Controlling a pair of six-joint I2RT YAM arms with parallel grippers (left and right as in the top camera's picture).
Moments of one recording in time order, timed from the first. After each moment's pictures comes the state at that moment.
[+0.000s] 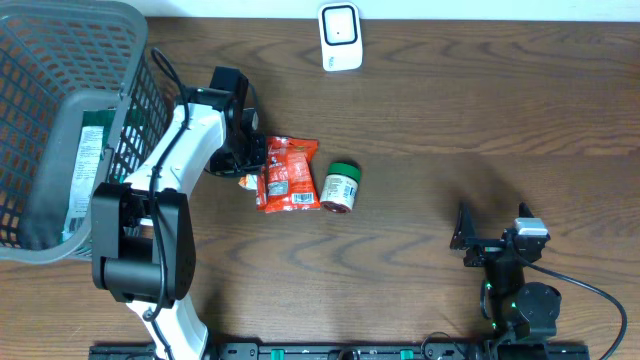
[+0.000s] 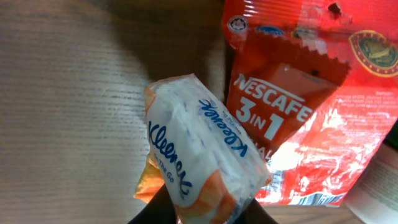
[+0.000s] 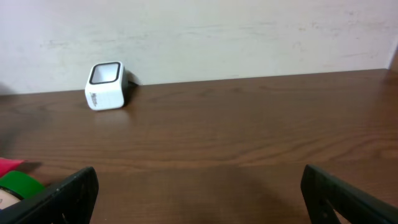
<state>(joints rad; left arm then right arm) -0.16 1.92 1.41 -1.02 0.19 -0.24 0.03 0.01 0.01 -0.07 0.01 0.11</state>
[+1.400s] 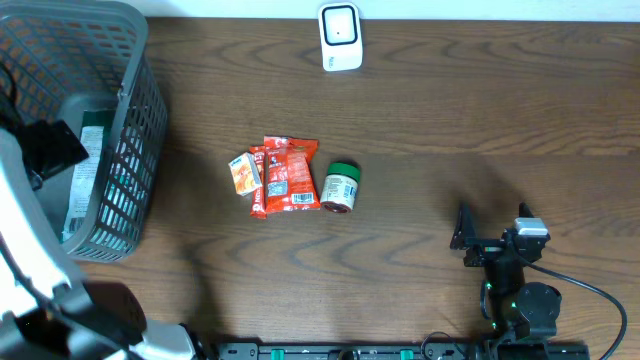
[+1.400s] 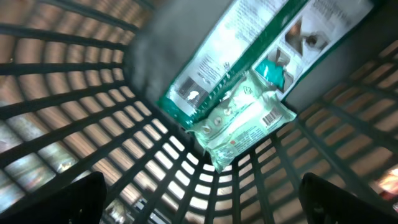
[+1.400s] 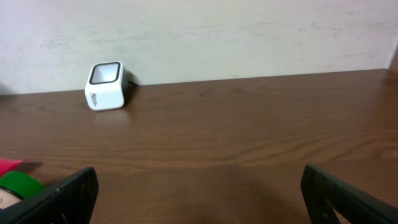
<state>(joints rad) 0.53 1.71 1.84 -1.50 -0.18 -0.10 0.03 0.01 0.01 -0.07 0.01 0.11</state>
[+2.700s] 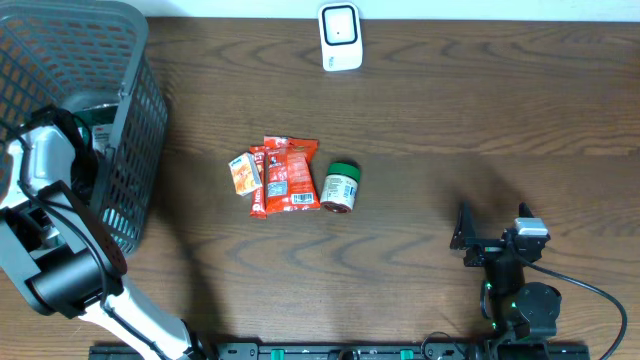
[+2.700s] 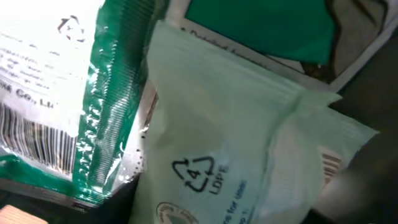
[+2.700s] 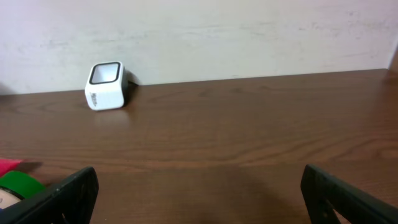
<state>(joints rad) 0.52 1.98 1.43 -1.13 -0.10 -0.07 0.03 0.01 0.01 -0.07 0.01 0.11</state>
